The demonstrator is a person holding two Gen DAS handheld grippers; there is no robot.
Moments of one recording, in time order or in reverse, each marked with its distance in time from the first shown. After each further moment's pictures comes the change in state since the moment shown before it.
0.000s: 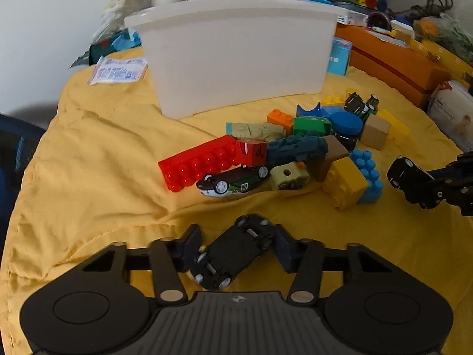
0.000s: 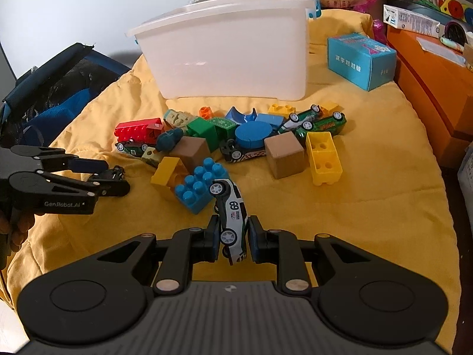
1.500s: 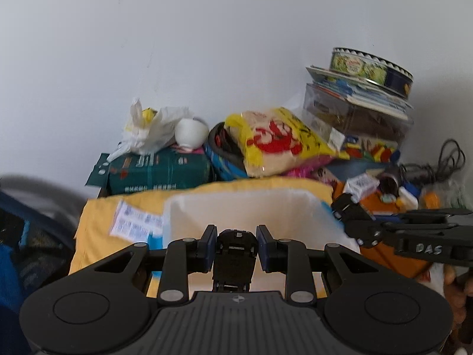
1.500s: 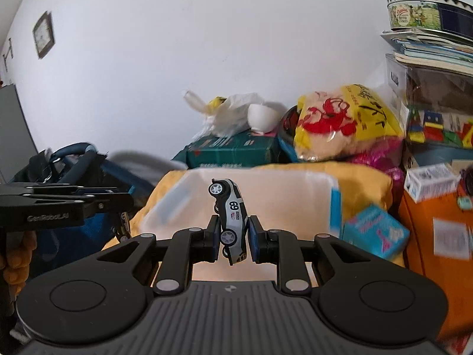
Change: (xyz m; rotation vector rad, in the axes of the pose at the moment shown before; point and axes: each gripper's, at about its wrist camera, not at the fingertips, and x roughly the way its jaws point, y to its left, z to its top) left arm -0.079 0.055 0.205 -0.169 -0.327 -0.045; right arm -0.045 0.006 0.197 -0.021 -0.313 0.044
